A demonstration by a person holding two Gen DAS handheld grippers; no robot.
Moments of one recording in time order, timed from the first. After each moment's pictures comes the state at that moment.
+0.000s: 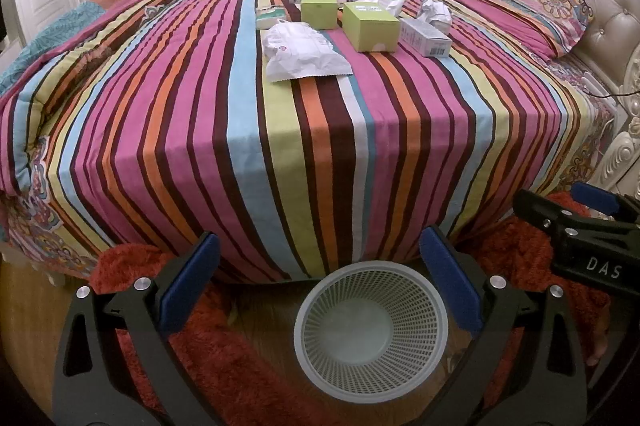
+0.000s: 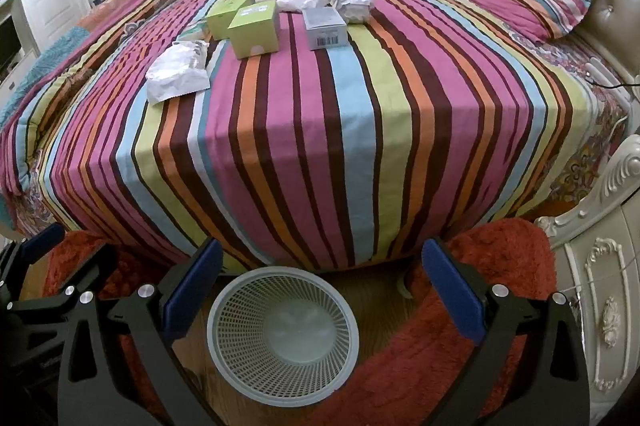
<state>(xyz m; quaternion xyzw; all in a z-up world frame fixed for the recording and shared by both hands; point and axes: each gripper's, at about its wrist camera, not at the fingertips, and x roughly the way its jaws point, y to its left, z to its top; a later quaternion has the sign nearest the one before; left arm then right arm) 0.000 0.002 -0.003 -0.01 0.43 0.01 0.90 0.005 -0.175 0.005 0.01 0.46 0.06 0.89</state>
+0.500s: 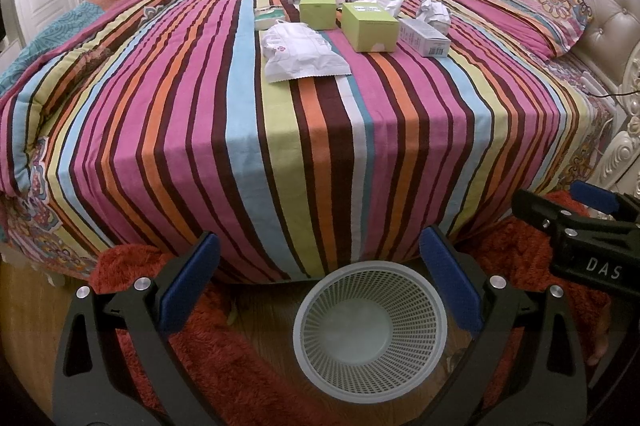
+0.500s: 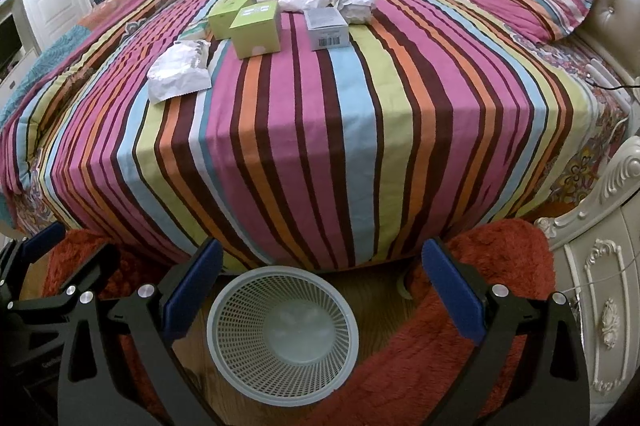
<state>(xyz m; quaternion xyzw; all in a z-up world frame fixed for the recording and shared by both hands) 0.000 0.001 -0.003 -0.01 0.43 0.01 0.90 0.004 -0.175 0.007 0.00 0.46 0.06 0.89</state>
